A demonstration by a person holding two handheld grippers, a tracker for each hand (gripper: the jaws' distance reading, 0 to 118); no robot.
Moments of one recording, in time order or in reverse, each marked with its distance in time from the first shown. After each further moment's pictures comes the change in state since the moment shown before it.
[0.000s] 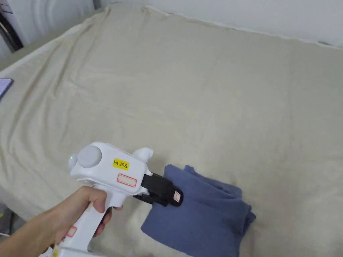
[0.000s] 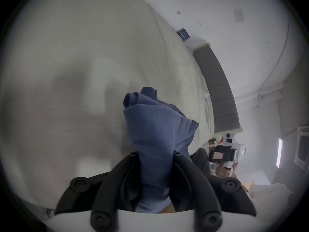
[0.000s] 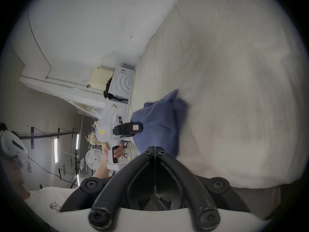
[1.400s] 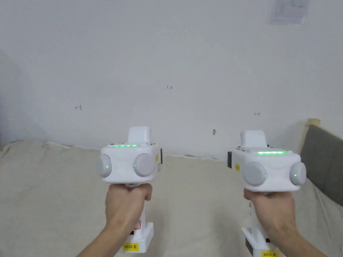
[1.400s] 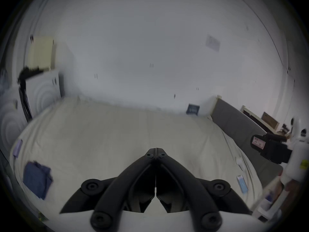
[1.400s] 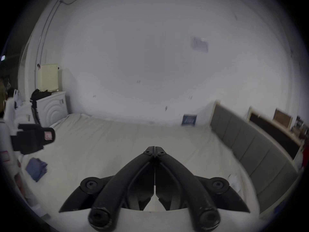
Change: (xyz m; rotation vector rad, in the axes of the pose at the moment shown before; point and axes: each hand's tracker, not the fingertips) left arm 0.424 0.070 -0.064 0.900 0.433 -0.489; right arm -0.262 0.182 0.087 0.839 -0.909 0.886
